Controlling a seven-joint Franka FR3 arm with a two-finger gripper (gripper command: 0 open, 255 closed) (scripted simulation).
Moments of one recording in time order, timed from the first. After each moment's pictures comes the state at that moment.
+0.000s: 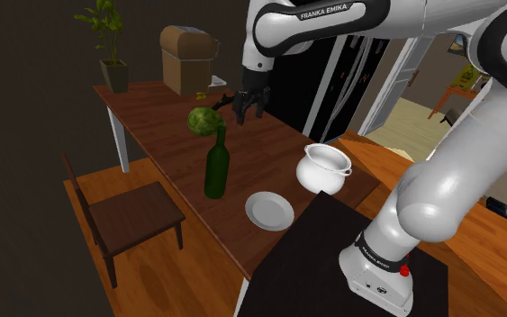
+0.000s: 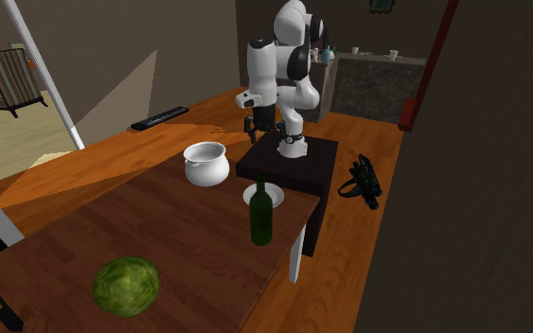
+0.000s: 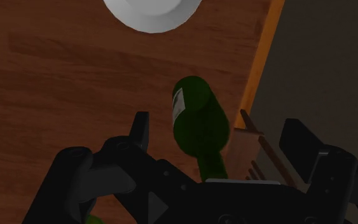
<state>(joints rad) 0.05 -0.08 0.02 -2.06 0.02 1.91 0.09</state>
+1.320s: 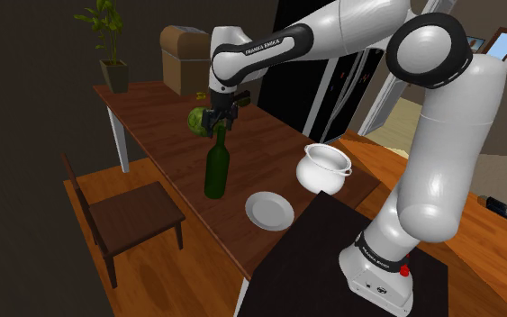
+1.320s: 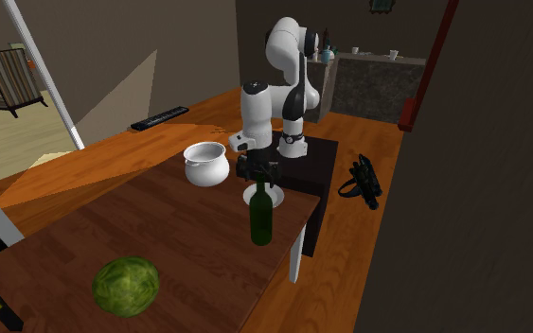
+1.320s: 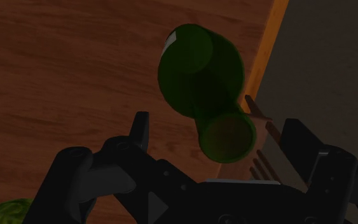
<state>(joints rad) 0.06 0.30 0.03 -1.82 0.00 2.07 0.11</state>
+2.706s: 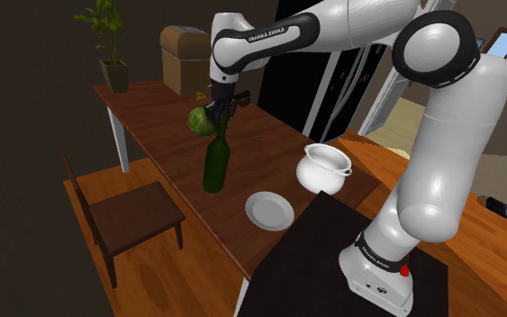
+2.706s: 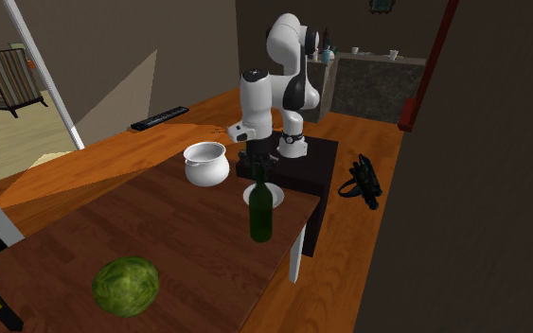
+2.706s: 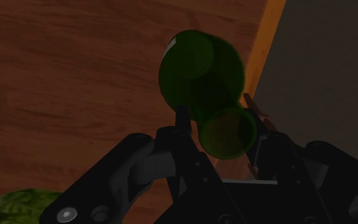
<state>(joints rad) 0.06 0.27 0.03 -1.78 0.00 2.00 0.11</state>
